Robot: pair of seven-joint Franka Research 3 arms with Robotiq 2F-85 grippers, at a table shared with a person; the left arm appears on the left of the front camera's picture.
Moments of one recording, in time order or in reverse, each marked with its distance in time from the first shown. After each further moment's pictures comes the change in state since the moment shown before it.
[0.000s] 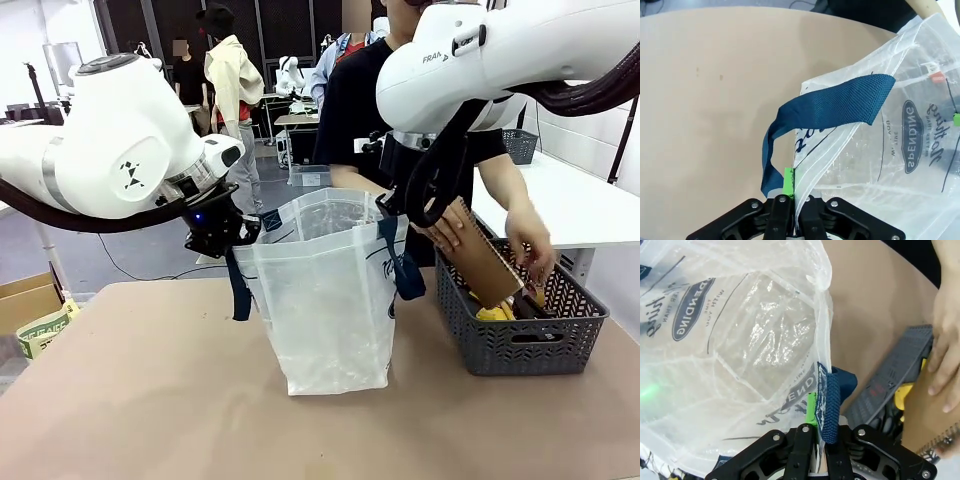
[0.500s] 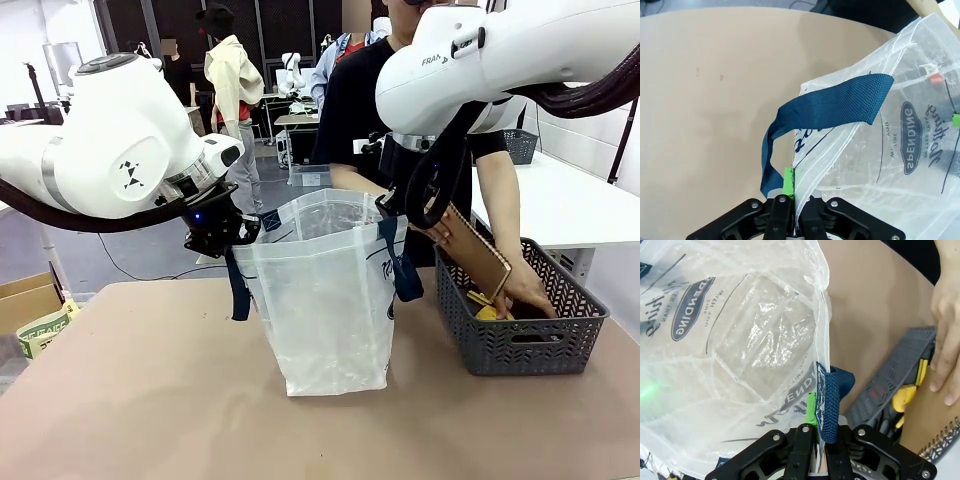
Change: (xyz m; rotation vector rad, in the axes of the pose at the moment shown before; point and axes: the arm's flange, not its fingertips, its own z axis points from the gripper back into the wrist) left arm 0.000 0.001 0.000 0.001 -0.001 0.001; right arm 0.000 0.001 -0.001 -0.001 -0.005 0.005
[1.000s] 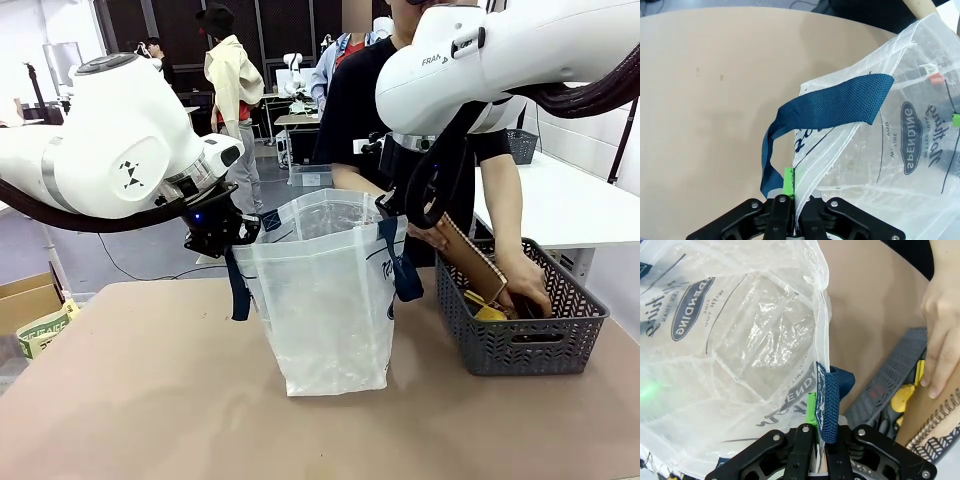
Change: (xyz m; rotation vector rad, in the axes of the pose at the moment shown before) left arm 0.000 0.000 0.000 0.000 0.000 0.000; right arm 0.000 0.000 0.000 0.000 0.000 0.000
